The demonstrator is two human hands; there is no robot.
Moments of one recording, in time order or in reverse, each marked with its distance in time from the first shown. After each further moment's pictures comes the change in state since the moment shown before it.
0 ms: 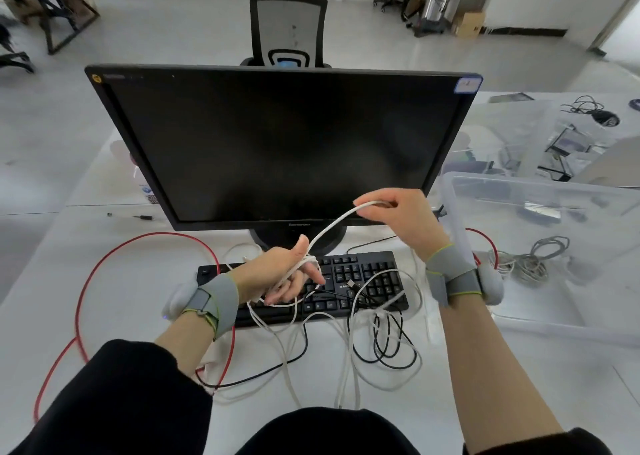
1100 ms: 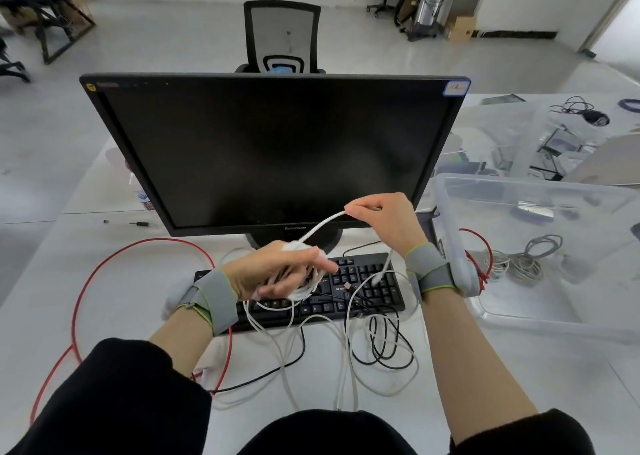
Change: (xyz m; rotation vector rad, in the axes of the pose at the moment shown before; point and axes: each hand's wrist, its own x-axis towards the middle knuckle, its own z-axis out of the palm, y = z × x) left_hand -0.003 0.014 -0.002 -0.235 -0.198 0.125; right_hand 0.012 0.020 0.013 -0.109 0.093 0.039
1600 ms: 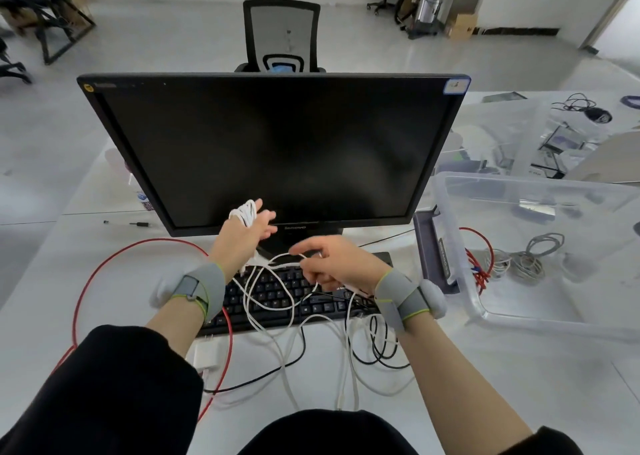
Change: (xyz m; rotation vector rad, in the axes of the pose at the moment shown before) left_hand 0.011 -0.008 -0.036 0.283 0.853 0.124; right_hand -0.038 -0.023 0.048 0.346 -0.689 0.247
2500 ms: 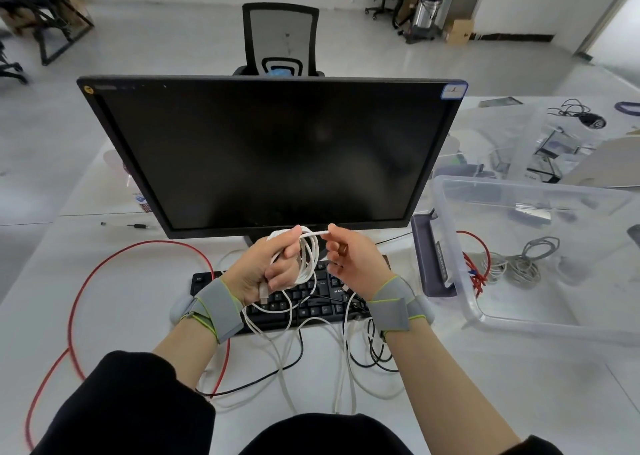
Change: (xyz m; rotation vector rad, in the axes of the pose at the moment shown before) left_hand -0.034 0.014 0.021 -0.573 -0.498 -0.174; right_hand 0.014 0.015 -0.011 0.715 0.439 0.094
